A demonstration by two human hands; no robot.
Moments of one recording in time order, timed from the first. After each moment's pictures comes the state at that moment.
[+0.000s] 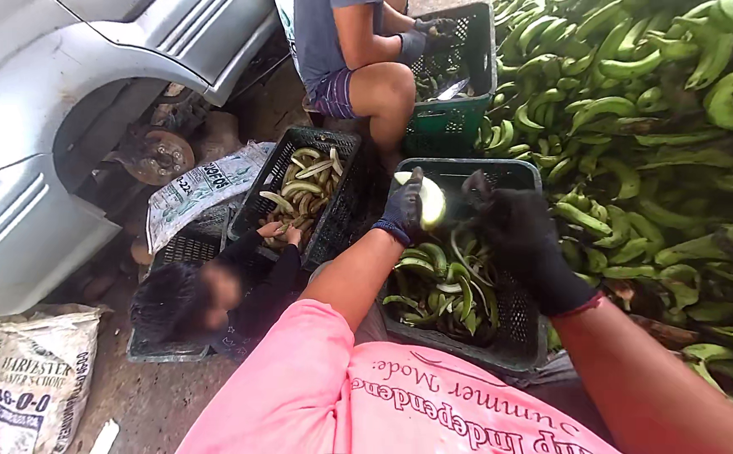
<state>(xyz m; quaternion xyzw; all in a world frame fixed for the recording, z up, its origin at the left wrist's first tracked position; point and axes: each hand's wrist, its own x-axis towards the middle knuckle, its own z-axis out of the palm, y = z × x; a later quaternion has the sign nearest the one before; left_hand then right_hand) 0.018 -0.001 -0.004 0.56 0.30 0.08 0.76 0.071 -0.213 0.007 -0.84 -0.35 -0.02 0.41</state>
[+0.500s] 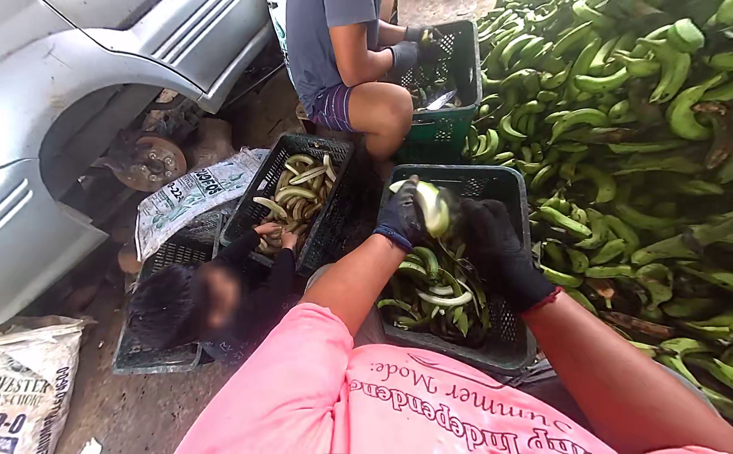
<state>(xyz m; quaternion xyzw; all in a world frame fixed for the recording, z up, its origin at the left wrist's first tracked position) 0.024 -0.019 -0.003 0.40 0.23 0.12 0.88 0.052 -0.201 -0.010 -0.82 -0.40 -0.05 0.41</state>
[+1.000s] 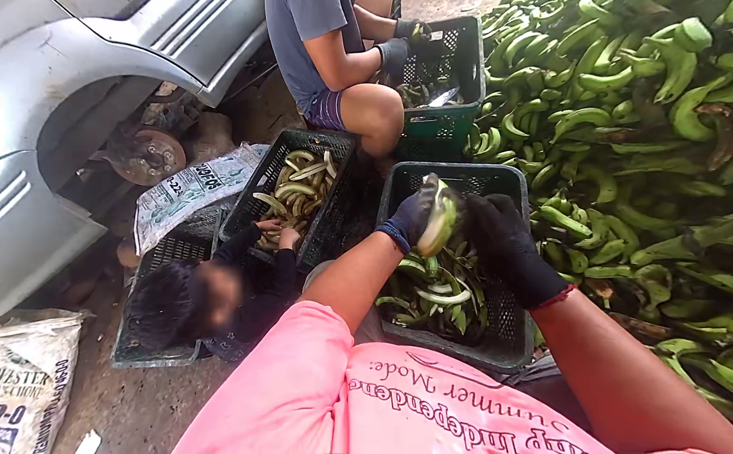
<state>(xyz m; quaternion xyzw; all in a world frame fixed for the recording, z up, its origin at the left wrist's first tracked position) 0.015 -0.024 0.003 0.57 0.19 -0.01 0.80 0.069 -0.211 -0.011 -0.83 -0.42 -0.05 0.36</state>
